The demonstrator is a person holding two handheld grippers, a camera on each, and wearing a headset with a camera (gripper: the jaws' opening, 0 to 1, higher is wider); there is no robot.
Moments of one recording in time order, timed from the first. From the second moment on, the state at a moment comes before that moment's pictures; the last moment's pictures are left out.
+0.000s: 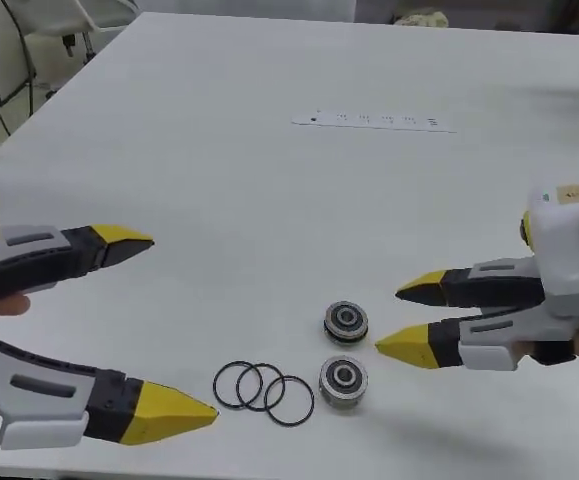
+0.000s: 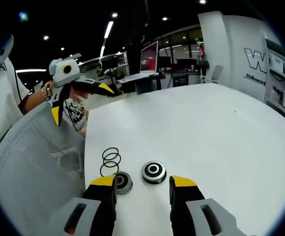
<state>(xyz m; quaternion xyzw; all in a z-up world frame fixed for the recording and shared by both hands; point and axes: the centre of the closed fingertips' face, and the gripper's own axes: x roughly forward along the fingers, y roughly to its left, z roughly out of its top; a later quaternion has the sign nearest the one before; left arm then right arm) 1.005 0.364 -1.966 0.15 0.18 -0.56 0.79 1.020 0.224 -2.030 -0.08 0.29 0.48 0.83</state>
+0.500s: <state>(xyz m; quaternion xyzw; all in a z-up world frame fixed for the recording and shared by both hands) 1.006 0.346 -1.955 0.16 0.16 -0.59 0.78 1.019 0.222 -2.038 -0.07 0.29 0.48 0.82</state>
